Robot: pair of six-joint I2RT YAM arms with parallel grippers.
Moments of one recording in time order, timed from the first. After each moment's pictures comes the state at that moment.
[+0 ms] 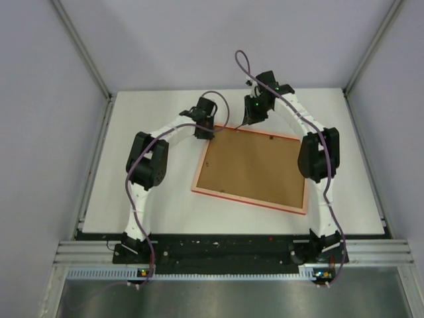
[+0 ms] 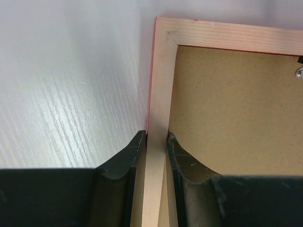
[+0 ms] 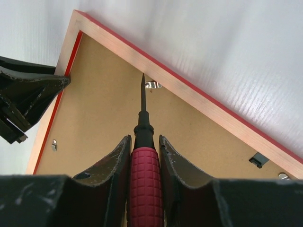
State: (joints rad) left arm -0.46 2.22 1.74 -0.49 -0.09 -0.32; right arm 0.34 2.24 2.09 -0.84 -0.26 0.17
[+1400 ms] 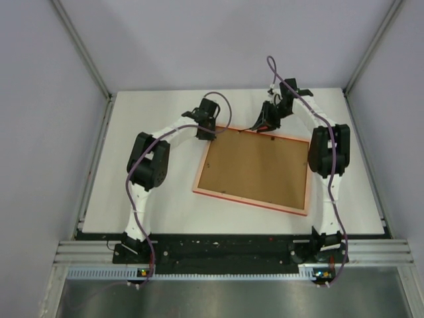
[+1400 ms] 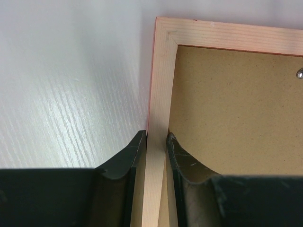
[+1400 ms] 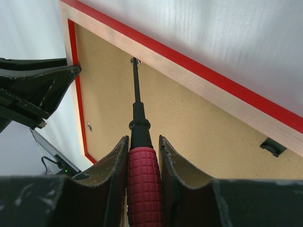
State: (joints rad) left arm -0.47 2.21 1.73 -0.48 -0.12 -0.33; right arm 0.16 2.27 1.97 -0.85 -0.57 0.34
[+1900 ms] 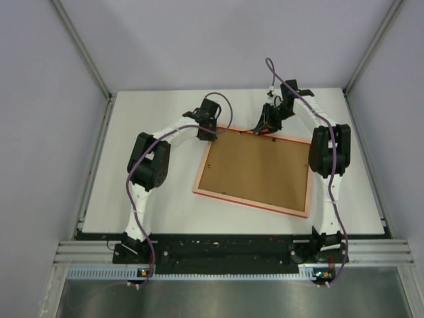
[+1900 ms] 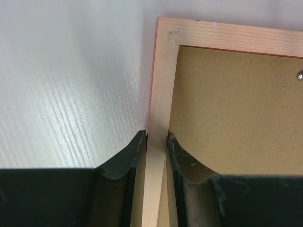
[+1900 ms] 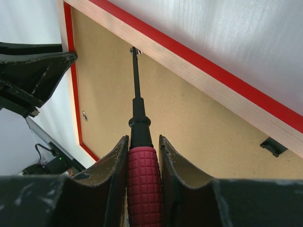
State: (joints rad) left arm -0.48 2.21 1.73 -0.49 -0.12 -0.34; right arm 0.15 2.27 1.96 -0.91 -0.61 0.27
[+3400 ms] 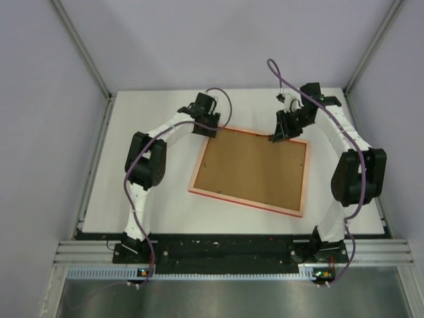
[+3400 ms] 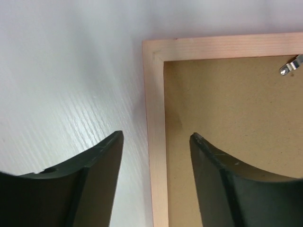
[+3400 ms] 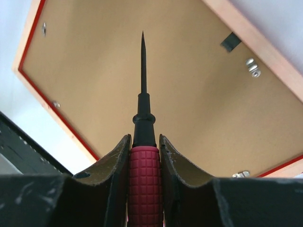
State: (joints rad) left arm -0.44 2.20 1.77 -0.52 -0.07 -0.16; right arm 0.11 1.84 1.63 -0.95 -0.52 -0.14
